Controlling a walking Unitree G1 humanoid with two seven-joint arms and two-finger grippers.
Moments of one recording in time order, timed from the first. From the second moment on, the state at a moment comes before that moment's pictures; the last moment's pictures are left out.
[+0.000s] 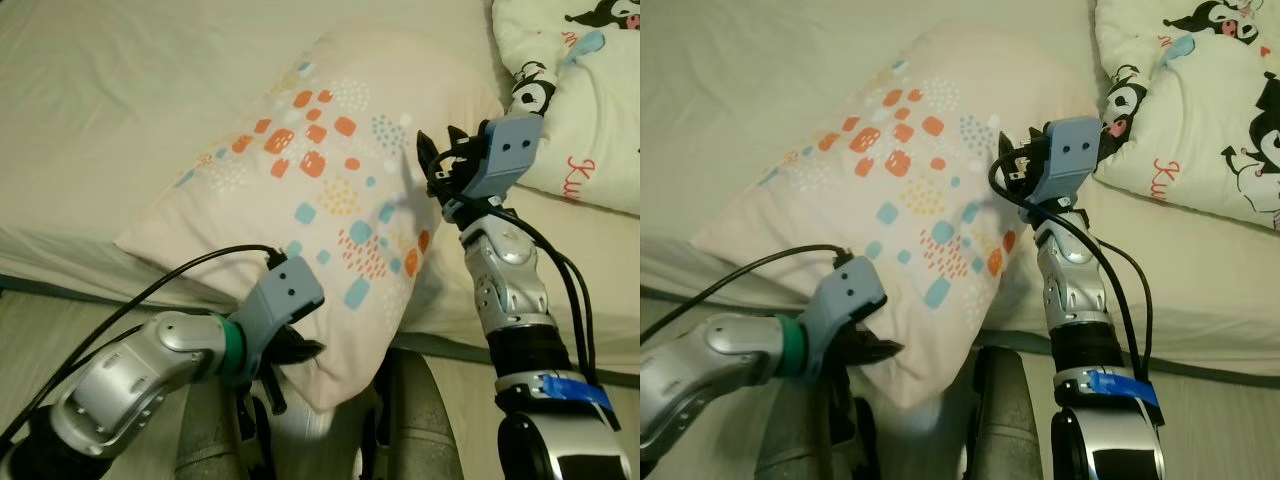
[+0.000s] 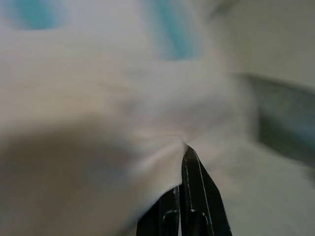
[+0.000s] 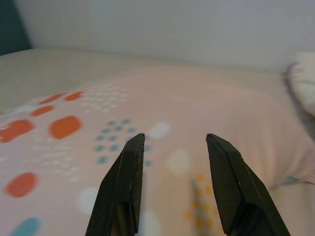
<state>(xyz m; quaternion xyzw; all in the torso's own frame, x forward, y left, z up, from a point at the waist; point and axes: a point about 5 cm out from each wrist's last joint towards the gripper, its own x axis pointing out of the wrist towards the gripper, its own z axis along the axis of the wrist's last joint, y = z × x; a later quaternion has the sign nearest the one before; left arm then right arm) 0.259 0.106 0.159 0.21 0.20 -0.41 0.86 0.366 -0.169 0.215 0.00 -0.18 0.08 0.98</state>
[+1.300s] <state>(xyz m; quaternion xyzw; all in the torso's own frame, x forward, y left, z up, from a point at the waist) 0.317 0.231 0.296 0.17 -0.02 -0.36 0.92 0.342 -0.189 0.204 0.05 -0.19 -0.09 0.98</state>
